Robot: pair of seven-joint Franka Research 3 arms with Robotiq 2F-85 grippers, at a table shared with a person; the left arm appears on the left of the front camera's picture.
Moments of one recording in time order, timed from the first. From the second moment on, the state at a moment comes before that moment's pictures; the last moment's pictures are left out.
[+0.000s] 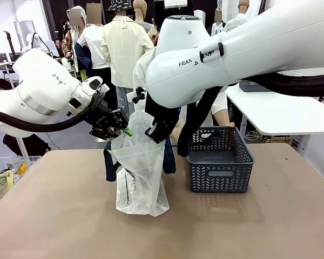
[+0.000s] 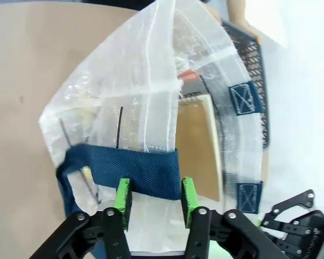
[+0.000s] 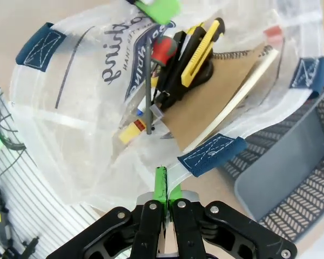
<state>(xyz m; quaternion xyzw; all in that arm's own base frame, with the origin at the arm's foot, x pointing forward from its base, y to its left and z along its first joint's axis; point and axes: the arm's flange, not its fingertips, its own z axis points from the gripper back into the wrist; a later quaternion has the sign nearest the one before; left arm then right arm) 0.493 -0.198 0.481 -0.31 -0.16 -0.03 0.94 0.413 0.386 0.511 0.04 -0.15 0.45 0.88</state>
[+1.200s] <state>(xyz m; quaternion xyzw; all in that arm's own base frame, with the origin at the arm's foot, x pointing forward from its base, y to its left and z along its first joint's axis) 0.503 -0.196 0.469 -0.41 -0.15 -0.05 0.90 0.422 0.465 0.493 0.08 -0.13 0.57 0.81</state>
